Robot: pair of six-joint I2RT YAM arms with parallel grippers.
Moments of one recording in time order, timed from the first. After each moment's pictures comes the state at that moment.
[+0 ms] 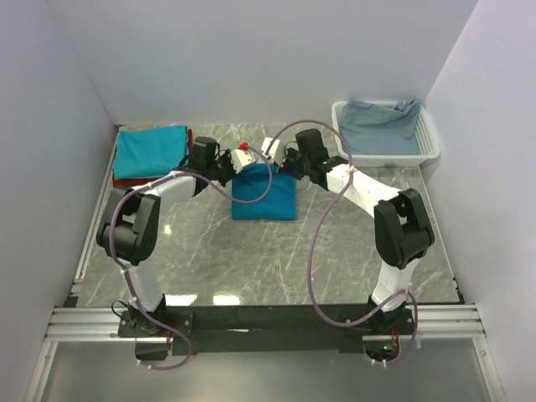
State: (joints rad) left arm -0.33 1.82 1.16 0.07 0.45 0.74; right arm 0.48 1.81 1.34 -0.19 -0.23 -0.81
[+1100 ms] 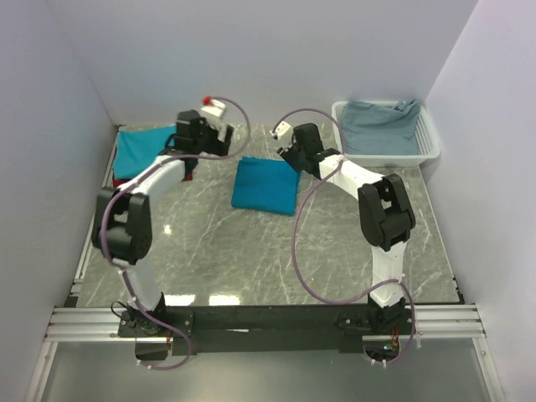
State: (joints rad) left arm -0.26 1.86 1.38 0.08 0.10 0.19; right arm 0.43 2.03 1.52 -0.15 0.08 -0.51
